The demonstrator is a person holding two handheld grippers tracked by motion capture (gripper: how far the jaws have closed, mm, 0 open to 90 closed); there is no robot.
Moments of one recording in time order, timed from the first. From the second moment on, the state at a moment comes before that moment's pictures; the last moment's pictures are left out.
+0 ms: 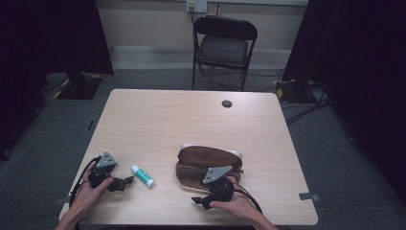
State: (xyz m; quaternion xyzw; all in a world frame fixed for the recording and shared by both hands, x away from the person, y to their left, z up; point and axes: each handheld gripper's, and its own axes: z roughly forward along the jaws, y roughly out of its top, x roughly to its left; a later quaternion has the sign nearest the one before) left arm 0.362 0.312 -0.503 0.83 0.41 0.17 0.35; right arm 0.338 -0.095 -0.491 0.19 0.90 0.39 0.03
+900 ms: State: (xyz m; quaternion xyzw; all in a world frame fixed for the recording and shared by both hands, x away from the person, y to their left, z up) left arm 0.361 0.312 -0.503 0.83 0.41 0.17 0.35; right arm 0.304 -0.184 -0.464 0.31 0.84 0.42 0.13
